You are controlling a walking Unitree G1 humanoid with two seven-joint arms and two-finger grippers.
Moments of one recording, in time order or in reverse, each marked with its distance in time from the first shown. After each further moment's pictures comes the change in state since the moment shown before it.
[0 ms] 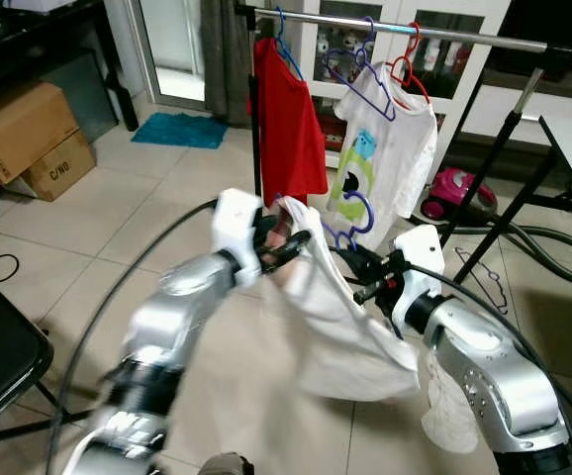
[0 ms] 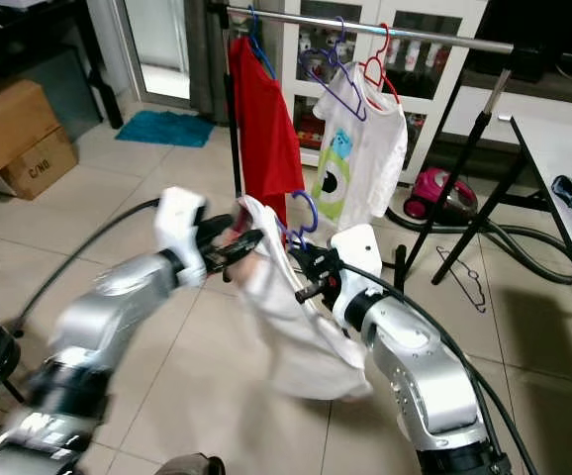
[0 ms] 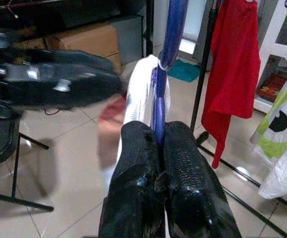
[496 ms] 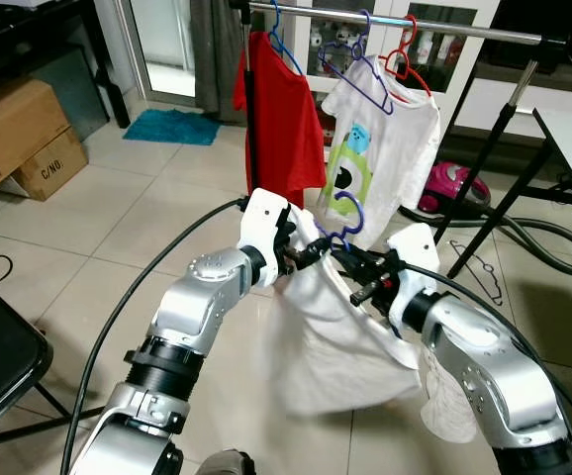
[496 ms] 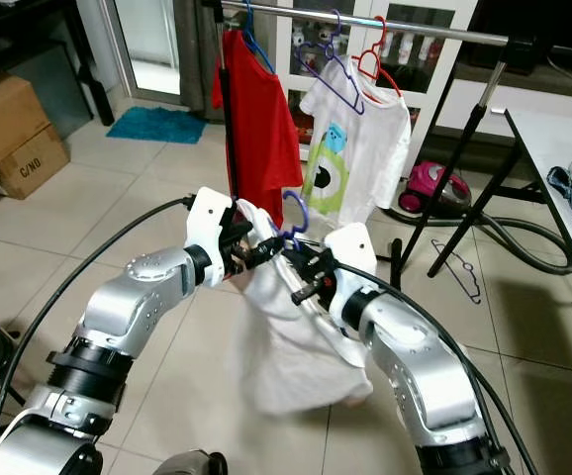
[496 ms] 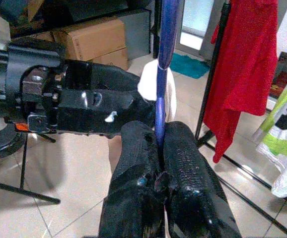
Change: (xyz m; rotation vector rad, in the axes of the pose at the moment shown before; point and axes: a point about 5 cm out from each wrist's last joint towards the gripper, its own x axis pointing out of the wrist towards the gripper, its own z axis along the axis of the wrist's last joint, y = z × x) left arm 0.015 -0.006 -0.005 0.037 0.121 -0.006; right arm 0.004 0.003 0.002 -0.014 0.017 0.054
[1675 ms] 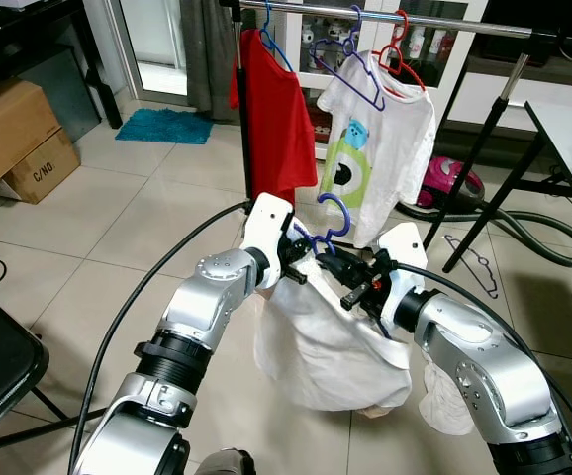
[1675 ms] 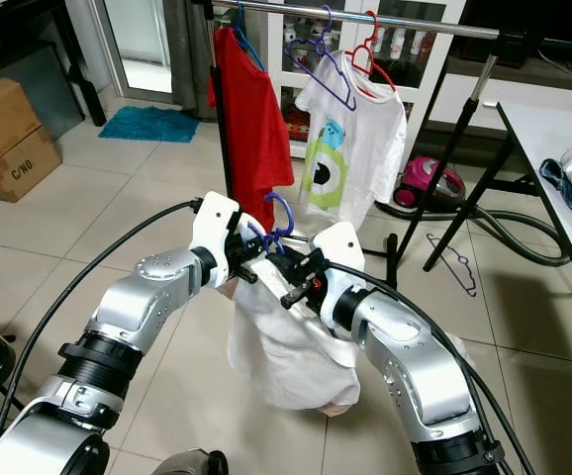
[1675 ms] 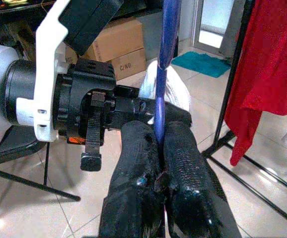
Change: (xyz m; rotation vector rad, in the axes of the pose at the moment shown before) left arm 0.008 0.002 -0.007 0.028 0.044 0.035; right arm 0.004 0.009 0.002 0.026 -0.005 0.092
